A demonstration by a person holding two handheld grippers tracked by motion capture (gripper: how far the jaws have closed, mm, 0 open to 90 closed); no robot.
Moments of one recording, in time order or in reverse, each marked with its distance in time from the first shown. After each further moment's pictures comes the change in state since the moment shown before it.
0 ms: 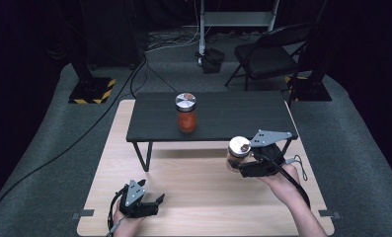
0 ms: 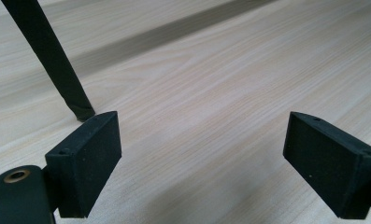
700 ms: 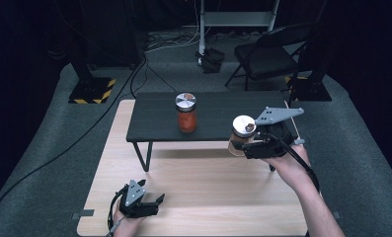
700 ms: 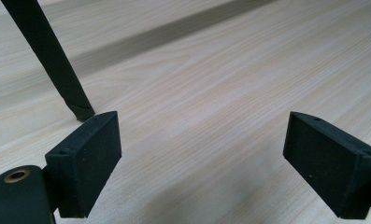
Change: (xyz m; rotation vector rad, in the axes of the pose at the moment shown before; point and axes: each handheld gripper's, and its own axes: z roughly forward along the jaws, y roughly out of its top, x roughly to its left) left arm 0.000 0.000 0.000 0.001 -0.002 0.000; right arm -0.006 0.049 -0.032 -0.037 -0.039 -0.014
